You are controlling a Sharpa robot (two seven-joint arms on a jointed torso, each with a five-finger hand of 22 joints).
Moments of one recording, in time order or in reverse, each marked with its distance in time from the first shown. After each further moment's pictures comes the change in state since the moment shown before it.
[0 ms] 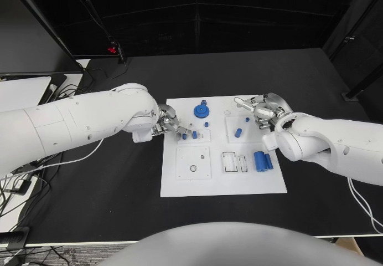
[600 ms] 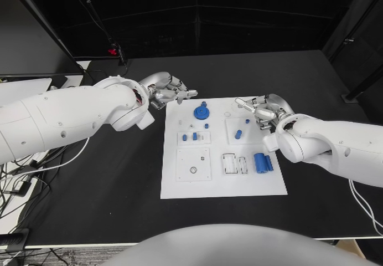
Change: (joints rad) left arm 0.042 -0.099 -0.001 0.080 0.122 -0.480 0.548; left_hand 0.122 -0.050 -0.092 -0.004 -0.013 -0.220 0.095 -0.060 -0.184 -0.672 0.087 -0.856 -0.422 -0.001 0.072 0.000 0.000 0.000 -0.002 0.053 -0.008 0.000; right arm 0.000 -0.006 0.000 -0.002 0.008 -0.004 0.024; right_hand 0.000 0.000 0.000 0.000 0.000 0.000 0.000 0.004 0.001 0.000 0.000 0.000 0.000 0.000 0.000 0.000 0.000 0.000 0.000 0.000 0.000 0.000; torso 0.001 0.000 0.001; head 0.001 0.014
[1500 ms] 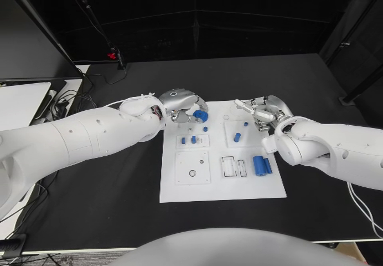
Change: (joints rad) left arm -0.117 0.205 -0.001 -0.273 -0.717 -0.174 0.280; left_hand 0.390 -0.146 0.330 0.000 -0.153 0.115 0.021 -0.229 -0.472 -0.023 0.037 -0.371 -0.679 0.000 0.034 0.000 0.001 0.000 -0.004 0.042 0.008 0.000; right arm 0.000 0.001 0.000 -0.001 0.013 -0.010 0.048; right_hand 0.000 0.000 -0.003 -0.003 0.000 0.000 0.000 0.000 0.000 0.000 0.000 0.000 0.000 0.000 0.000 0.000 0.000 0.000 0.000 0.000 0.000 0.000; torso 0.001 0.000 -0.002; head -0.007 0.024
